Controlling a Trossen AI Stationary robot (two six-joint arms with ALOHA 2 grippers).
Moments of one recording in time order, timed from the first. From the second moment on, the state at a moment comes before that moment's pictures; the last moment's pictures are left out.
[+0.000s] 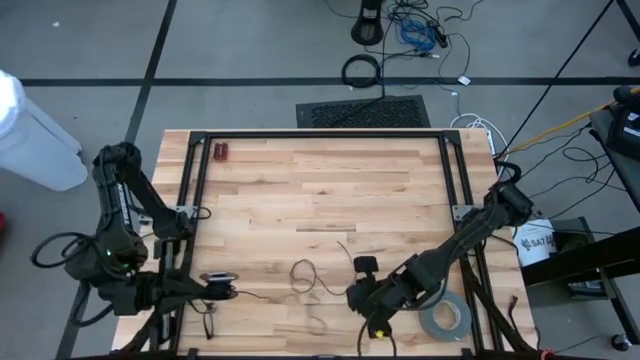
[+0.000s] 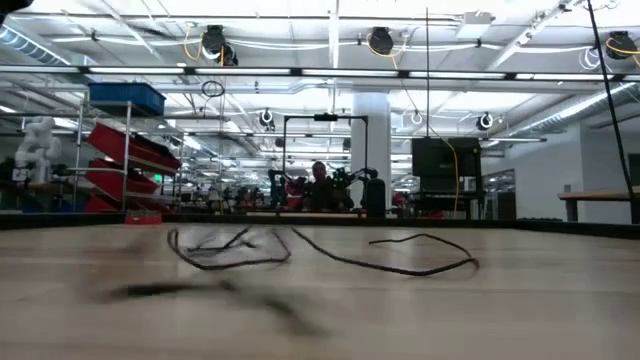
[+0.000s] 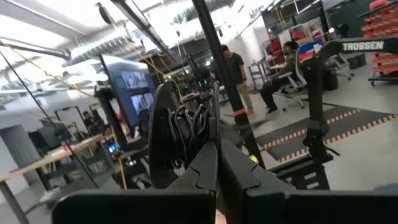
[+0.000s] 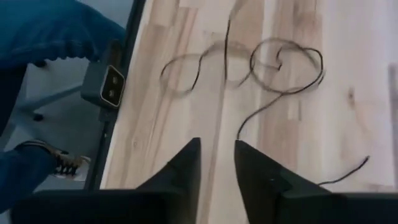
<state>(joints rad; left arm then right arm) -1.23 1.15 0.99 0.66 -1.07 0.79 0.61 1.75 1.48 -0.71 0.22 0.43</state>
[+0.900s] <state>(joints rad) -1.19 1.18 0.96 0.50 -1.07 0.61 0.42 2.00 1.48 0.35 0.13 -0.01</state>
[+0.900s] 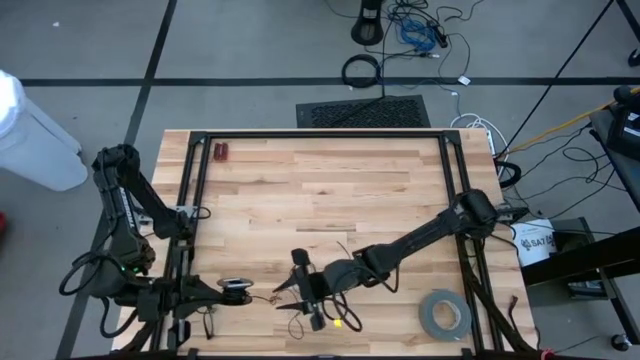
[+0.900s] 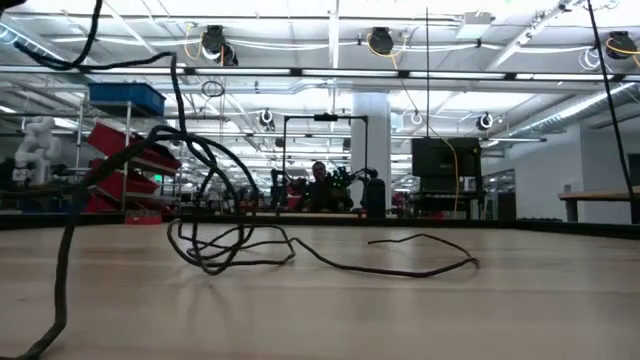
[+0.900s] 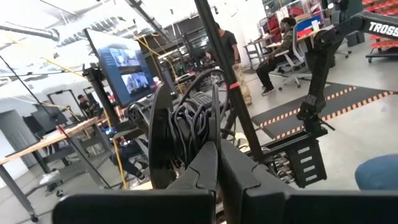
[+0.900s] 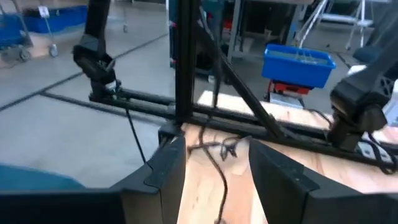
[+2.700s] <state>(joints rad) -1.14 1.17 0.96 0.20 -0.87 0.35 0.49 1.83 1.48 -0.14 0.18 0.04</state>
